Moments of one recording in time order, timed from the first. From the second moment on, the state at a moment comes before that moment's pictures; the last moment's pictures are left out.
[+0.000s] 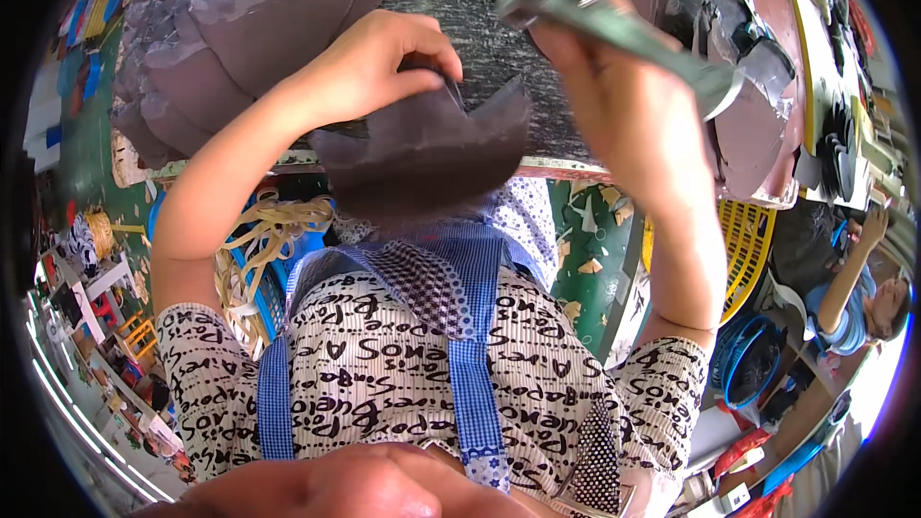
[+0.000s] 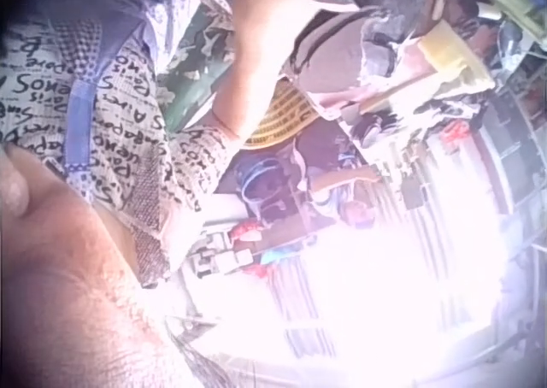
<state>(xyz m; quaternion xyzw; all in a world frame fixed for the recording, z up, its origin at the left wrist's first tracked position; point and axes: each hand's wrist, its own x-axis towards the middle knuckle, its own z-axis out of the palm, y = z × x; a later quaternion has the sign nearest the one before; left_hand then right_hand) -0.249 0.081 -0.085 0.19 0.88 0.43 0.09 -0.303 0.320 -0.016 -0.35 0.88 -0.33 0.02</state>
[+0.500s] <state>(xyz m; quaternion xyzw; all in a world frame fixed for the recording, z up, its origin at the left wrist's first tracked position) -0.238 0.084 -0.113 0.27 0.90 0.30 -0.17 -0.281 0.313 -0.067 -0.42 0.85 -0.30 0.09</state>
